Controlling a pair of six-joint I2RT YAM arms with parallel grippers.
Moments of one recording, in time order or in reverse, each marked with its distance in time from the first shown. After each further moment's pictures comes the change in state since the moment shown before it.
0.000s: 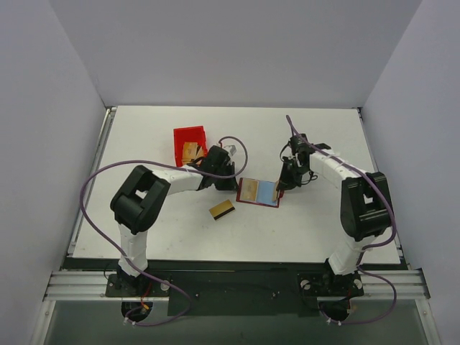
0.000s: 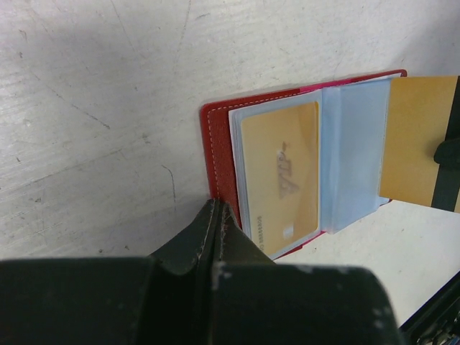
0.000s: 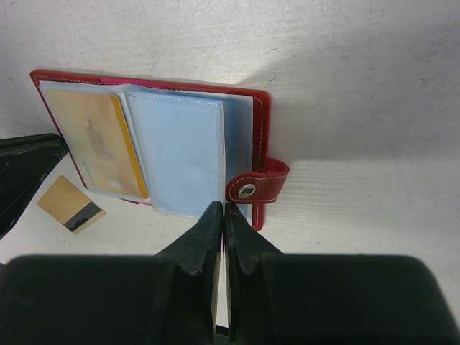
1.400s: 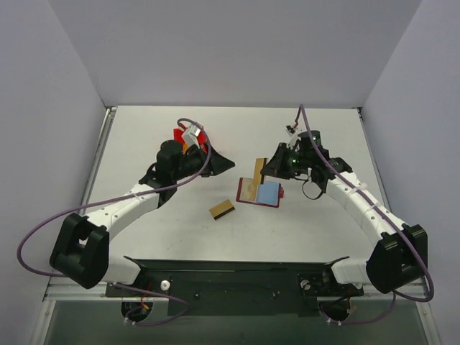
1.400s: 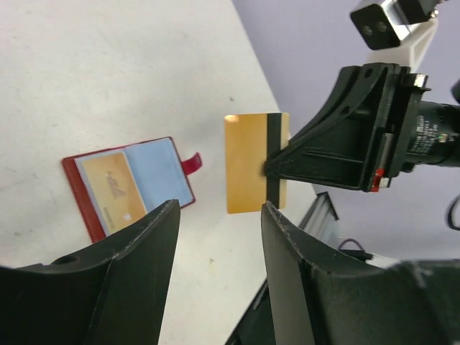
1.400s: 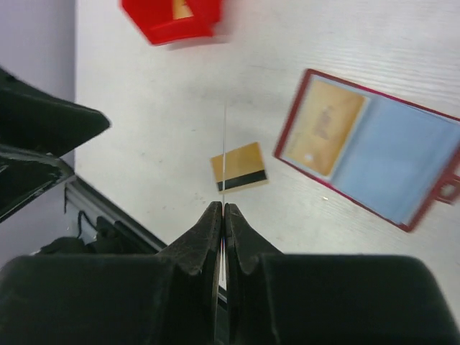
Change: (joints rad) left arm 0.138 -0.614 -0.354 0.391 0.269 -0.235; right arm 0.127 -0.445 -0.139 0.321 -0.228 0.080
